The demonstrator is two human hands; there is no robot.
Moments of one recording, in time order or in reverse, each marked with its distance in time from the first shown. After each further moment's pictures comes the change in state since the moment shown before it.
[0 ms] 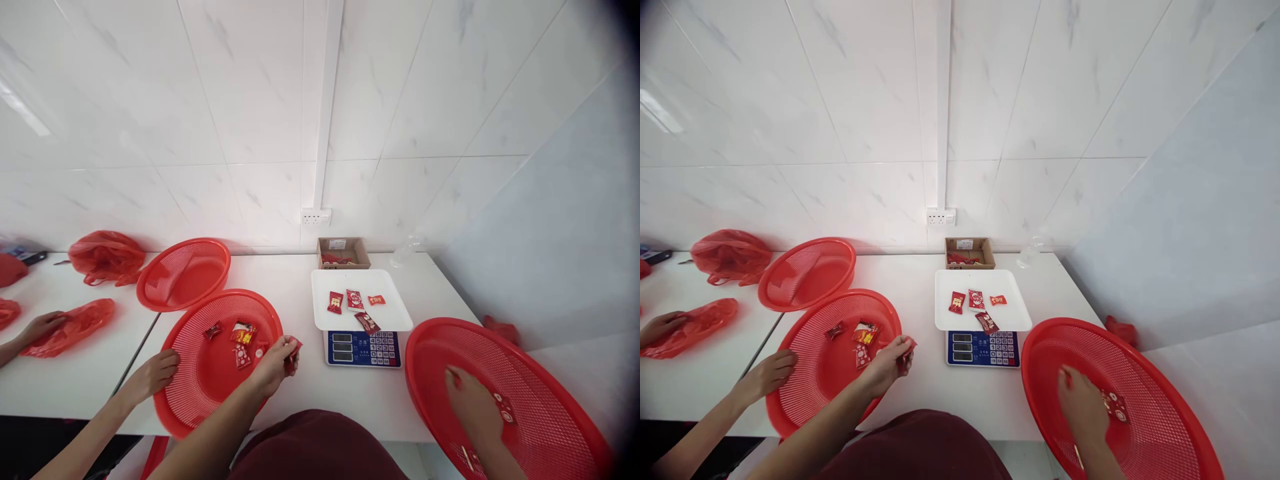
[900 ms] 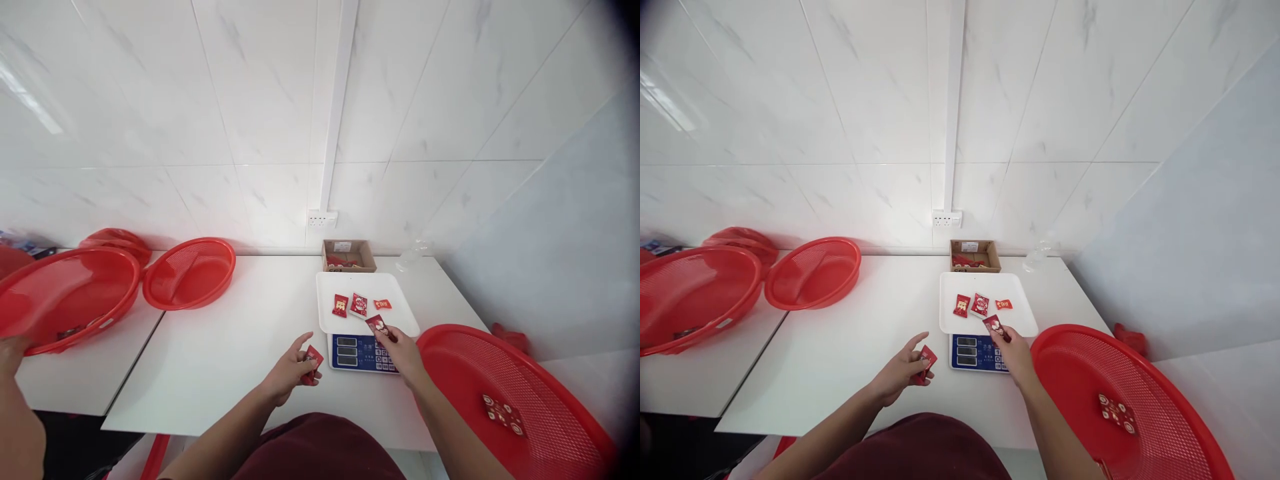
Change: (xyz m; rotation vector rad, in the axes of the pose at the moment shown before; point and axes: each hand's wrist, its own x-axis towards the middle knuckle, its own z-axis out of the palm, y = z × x) left_hand -0.023 0.021 0.029 0.005 -0.007 -0.008; right_hand -0.001 -0.153 -0.005 0.499 -0.271 -0.133
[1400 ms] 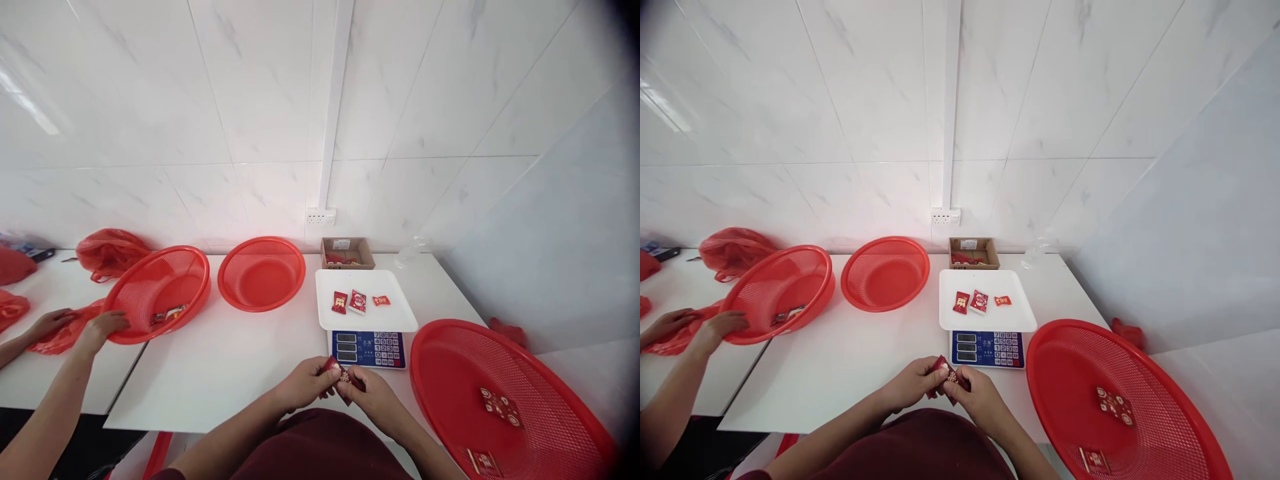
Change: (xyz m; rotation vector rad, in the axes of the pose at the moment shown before) left_hand -0.005 -0.008 0.029 0.387 -0.259 0.184; right_hand -0.100 -0.035 0.032 0.233 -0.577 -0.161
